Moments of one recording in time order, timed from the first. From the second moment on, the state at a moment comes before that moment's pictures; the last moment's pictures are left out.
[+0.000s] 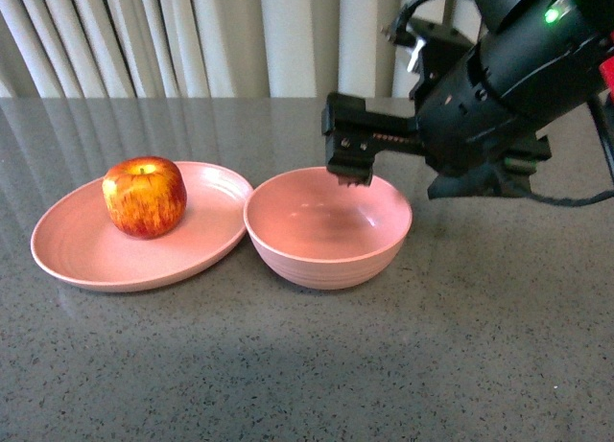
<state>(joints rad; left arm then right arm) 0.00 0.01 0.01 0.00 0.00 0.00 0.39 1.89 1.31 -0.23 -0.07 0.32</state>
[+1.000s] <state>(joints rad) 0.00 0.01 0.01 0.00 0.00 0.00 0.23 0.47 0.23 0.26 0.24 0.02</state>
